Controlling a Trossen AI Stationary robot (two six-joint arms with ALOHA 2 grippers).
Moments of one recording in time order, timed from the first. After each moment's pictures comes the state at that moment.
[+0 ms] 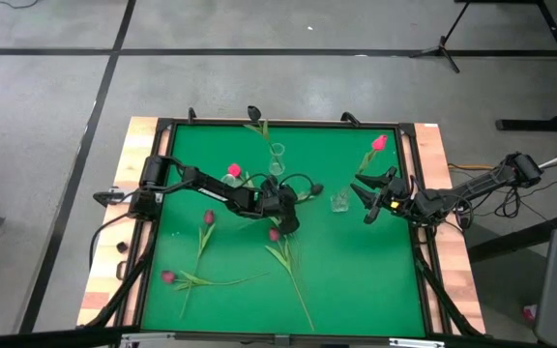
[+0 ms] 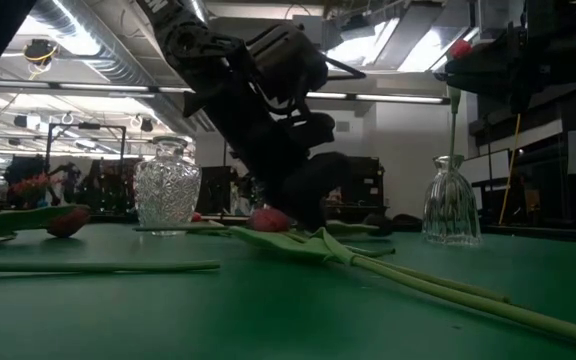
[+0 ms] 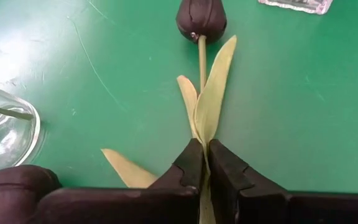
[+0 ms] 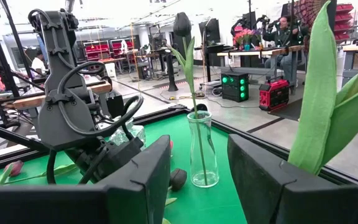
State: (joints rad) left arm -0.02 2.04 1.16 0.01 -0.47 -0.36; right arm 0.37 0.61 0.13 0.58 0.83 0.08
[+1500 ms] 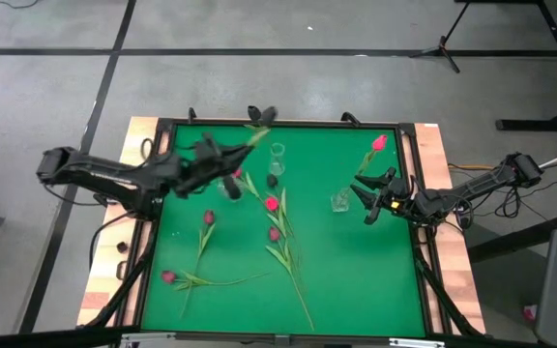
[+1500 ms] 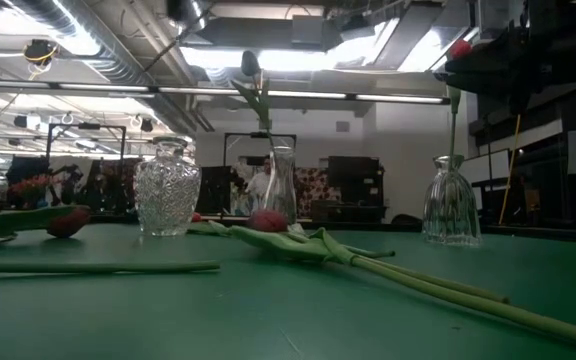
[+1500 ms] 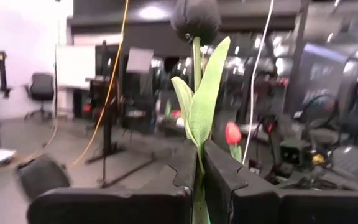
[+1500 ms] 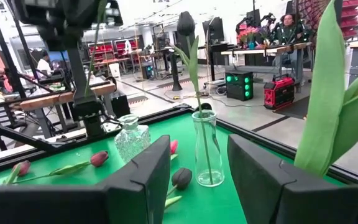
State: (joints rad) left arm -0.06 1.07 0.70 0.62 -0.59 0.03; right arm 0.37 0.61 0.14 0.58 0.82 0.10
